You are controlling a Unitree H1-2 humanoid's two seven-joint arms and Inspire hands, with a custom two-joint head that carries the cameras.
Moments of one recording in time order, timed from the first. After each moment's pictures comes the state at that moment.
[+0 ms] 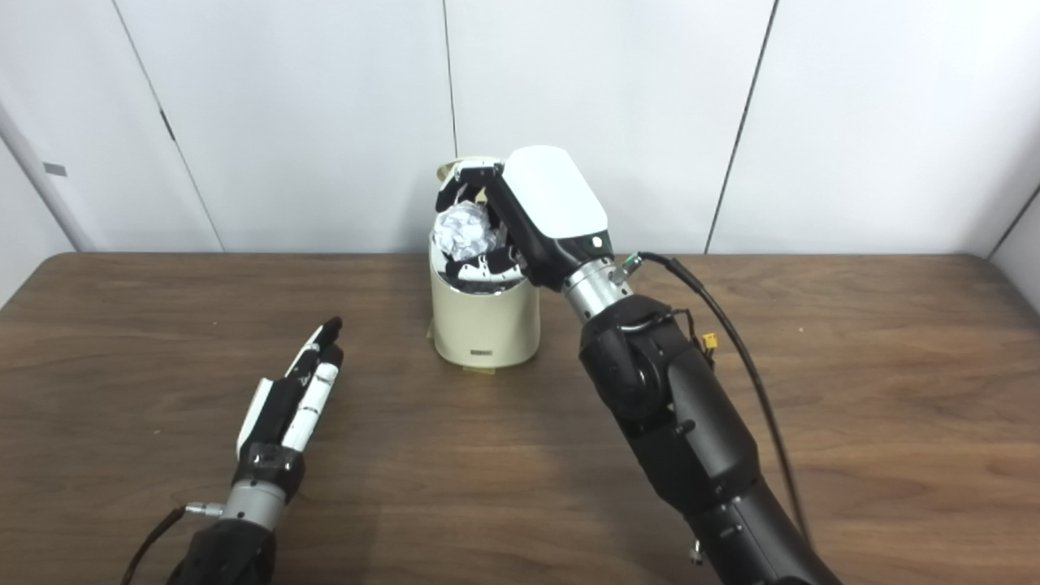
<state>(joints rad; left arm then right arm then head) -0.06 0.08 -0.01 -0.08 0.06 0.13 -0.01 -0.64 -0.13 0.33 0.03 -0.83 -0.01 -0.01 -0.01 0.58</state>
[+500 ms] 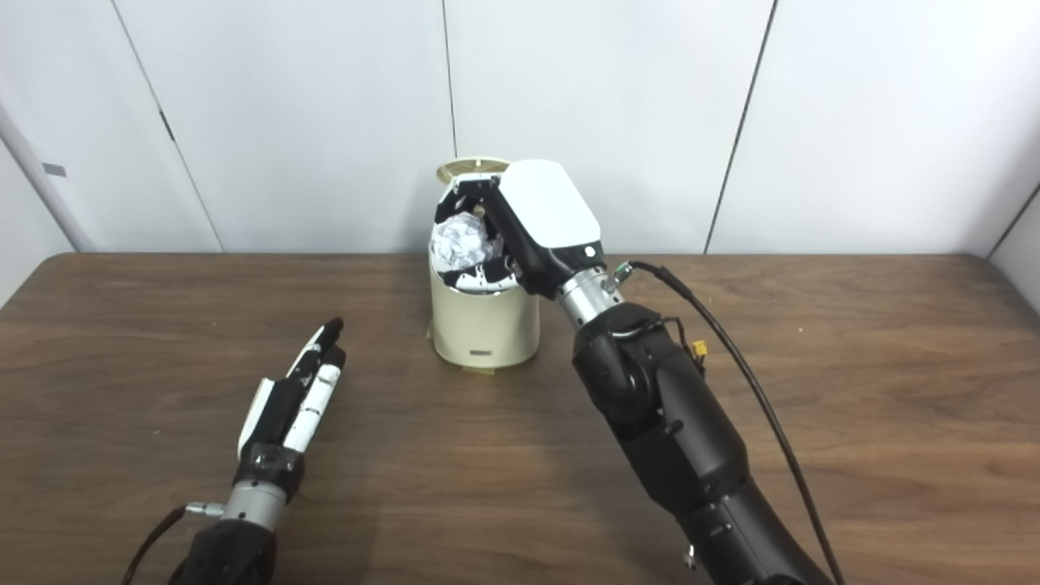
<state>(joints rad) -0.06 0.08 -0.01 -0.08 0.07 0.13 -0.01 -0.64 -0.11 0.34 0.10 -0.84 -0.02 -0.05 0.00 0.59</state>
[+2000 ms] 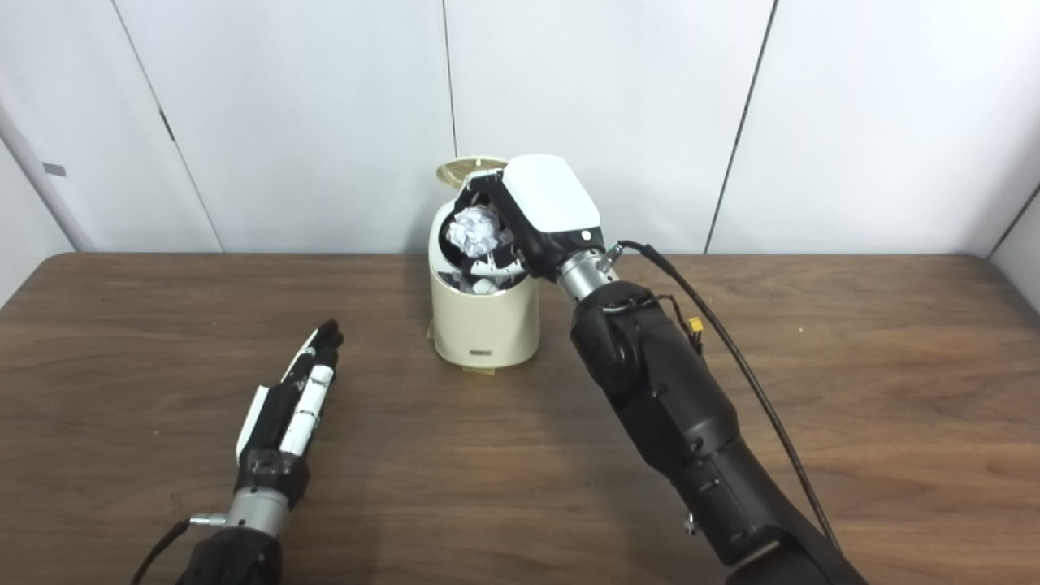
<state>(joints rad) -0.04 0.03 0.03 -0.10 0.00 0.11 0.00 -0.74 -0.12 0.35 0.30 -0.88 -0.01 -0.08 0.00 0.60</state>
